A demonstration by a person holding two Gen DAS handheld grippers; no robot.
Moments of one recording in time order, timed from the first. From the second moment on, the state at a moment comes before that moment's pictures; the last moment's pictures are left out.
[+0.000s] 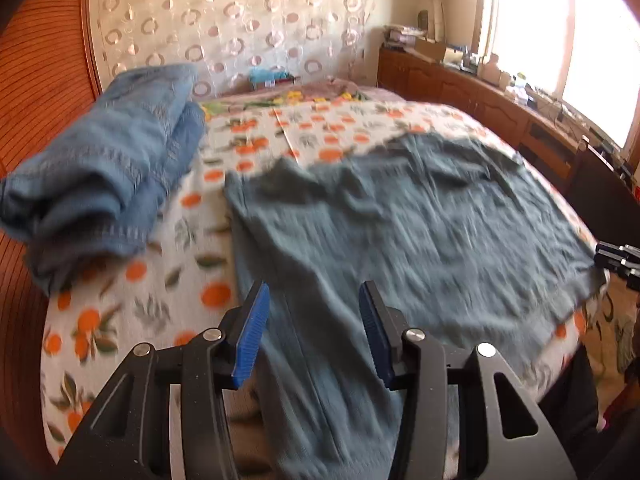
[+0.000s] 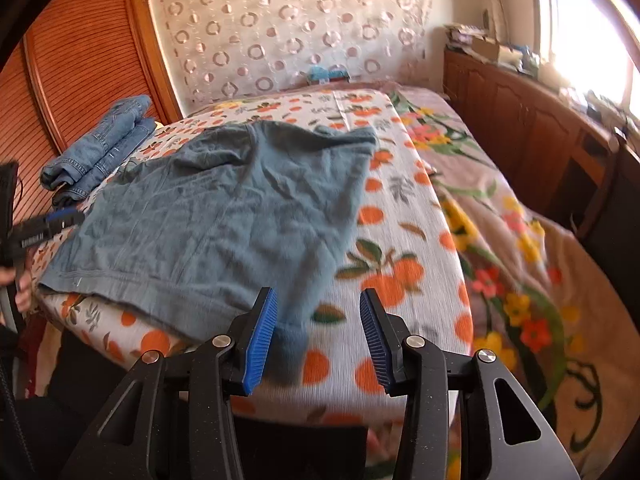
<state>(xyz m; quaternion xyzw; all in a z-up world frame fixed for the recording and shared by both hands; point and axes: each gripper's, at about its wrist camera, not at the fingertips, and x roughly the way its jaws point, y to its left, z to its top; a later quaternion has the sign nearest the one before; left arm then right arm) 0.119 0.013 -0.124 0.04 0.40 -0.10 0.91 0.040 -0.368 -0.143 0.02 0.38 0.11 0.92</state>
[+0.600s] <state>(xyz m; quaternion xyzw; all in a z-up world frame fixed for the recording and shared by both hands) 0.079 0.040 -0.137 0.01 0.41 -0.08 0.91 0.042 -0.364 -0.131 0.06 0.40 0.15 0.90</state>
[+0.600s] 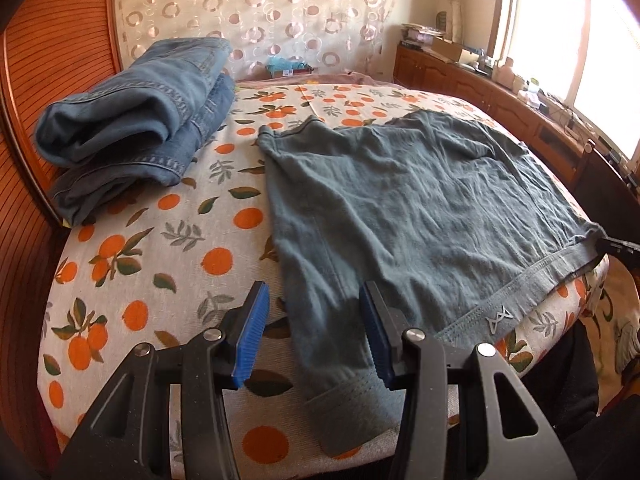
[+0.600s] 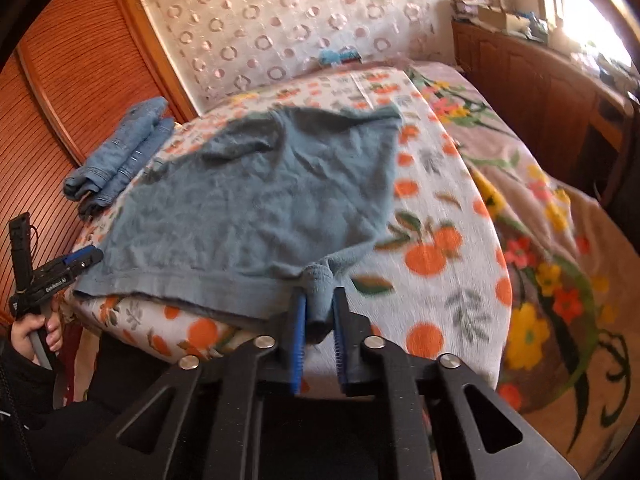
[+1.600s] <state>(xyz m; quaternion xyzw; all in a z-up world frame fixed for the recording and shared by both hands) 0.056 0.095 -0.109 -0.04 0.37 -0.03 0.93 0.101 -0.121 -0.114 -0.06 0.38 0.42 0.82</state>
